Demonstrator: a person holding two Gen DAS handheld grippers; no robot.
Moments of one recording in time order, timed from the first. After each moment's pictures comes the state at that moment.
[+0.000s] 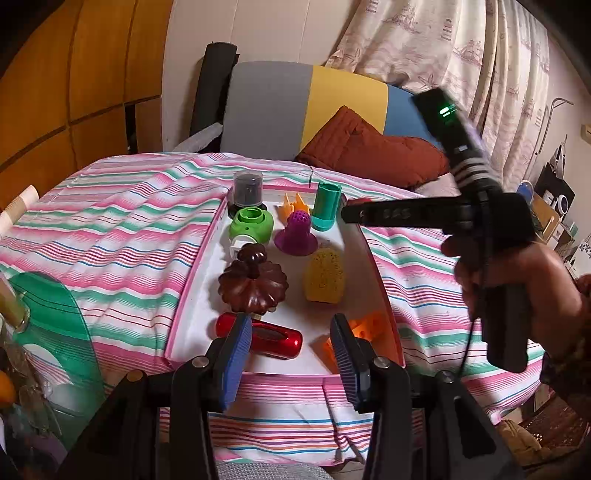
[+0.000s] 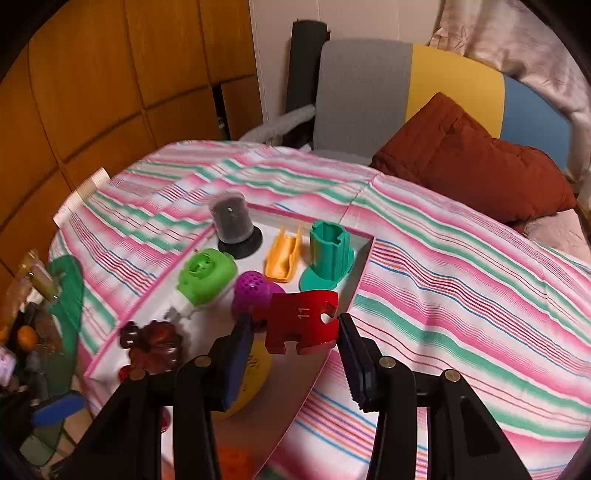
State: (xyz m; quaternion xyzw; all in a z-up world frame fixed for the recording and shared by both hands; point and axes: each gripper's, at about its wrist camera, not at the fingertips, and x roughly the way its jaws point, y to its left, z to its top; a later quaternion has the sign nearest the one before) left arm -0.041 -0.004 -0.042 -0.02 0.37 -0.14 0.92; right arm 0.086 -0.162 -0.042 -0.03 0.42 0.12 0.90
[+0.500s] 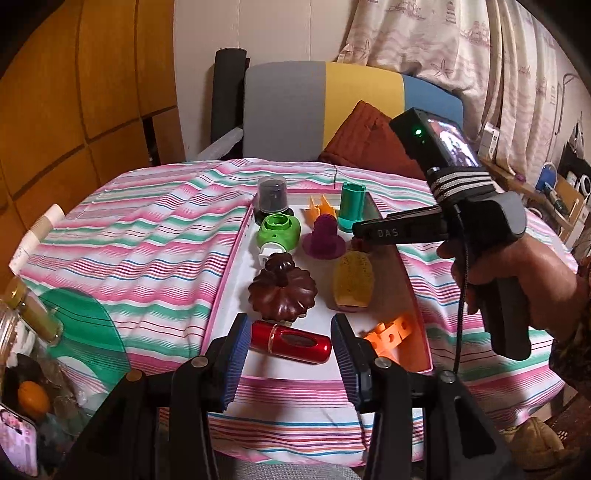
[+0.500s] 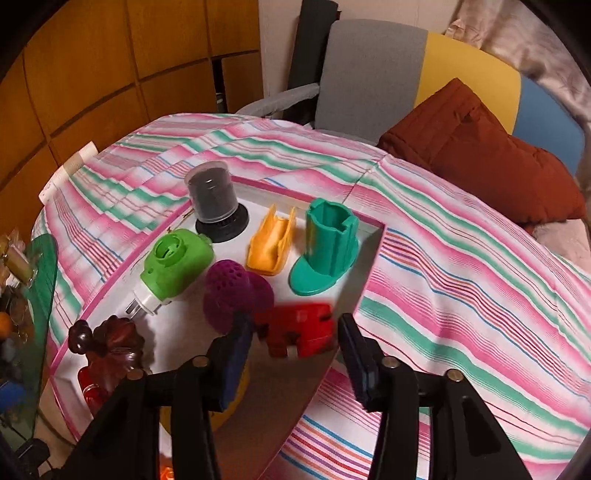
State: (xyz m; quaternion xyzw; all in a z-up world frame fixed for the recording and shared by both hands) left arm -0.039 -0.009 -0.035 0.03 0.37 -0.09 0.92; right arm 0.112 -0.159 -0.065 -0.05 0.44 0.12 0.89
